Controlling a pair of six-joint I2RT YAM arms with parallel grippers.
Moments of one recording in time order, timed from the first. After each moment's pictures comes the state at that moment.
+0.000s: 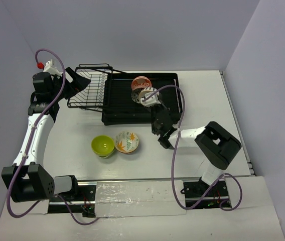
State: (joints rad) left arm 0.06 1.27 1.16 -0.21 0.40 -0.59; right arm 0.77 1.66 0.72 1.16 0.79 -0.62
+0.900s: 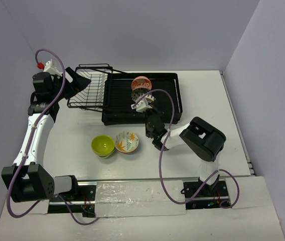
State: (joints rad) left arm 0.06 1.27 1.16 -0.21 0.40 -0.60; right arm 0.82 1.86 0.75 1.22 0.83 -0.74
